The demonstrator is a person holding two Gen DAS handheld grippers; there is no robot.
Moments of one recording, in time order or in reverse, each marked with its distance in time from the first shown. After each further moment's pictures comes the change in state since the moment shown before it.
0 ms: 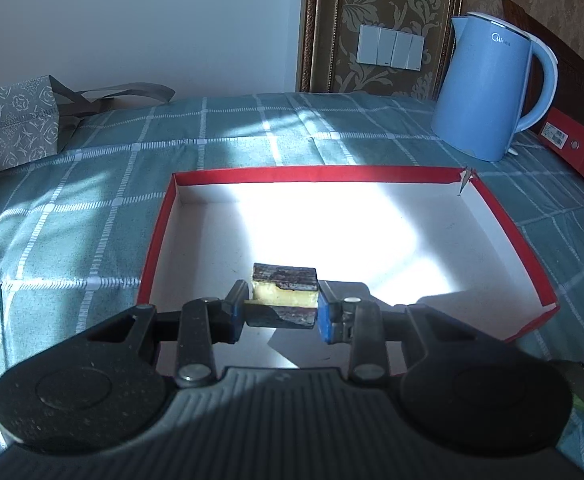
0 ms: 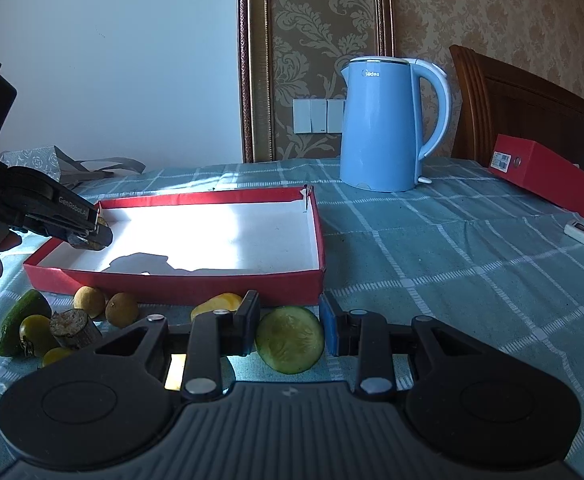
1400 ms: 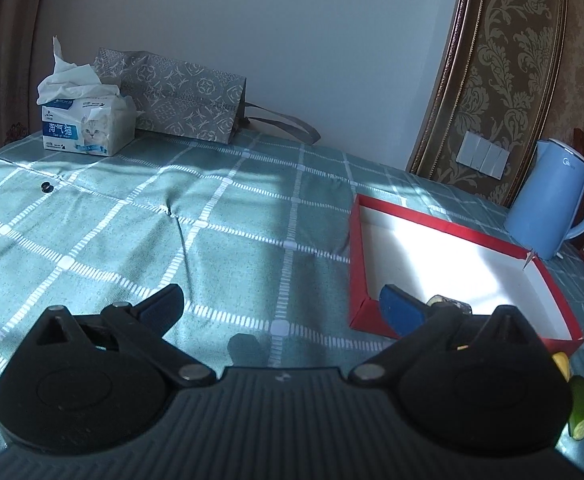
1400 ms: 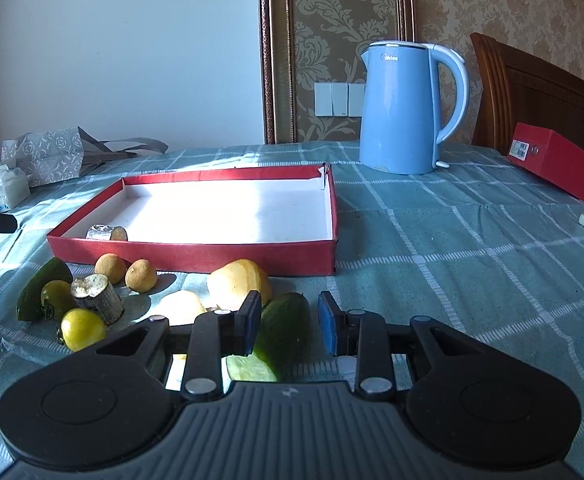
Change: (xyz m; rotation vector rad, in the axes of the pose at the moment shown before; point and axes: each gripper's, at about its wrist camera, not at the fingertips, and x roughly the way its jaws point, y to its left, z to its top) left arm -0.095 0.121 -0.097 -0.315 -0.246 0.121; right arm -0.009 -0.007 -0.010 -0.023 0.068 0.079
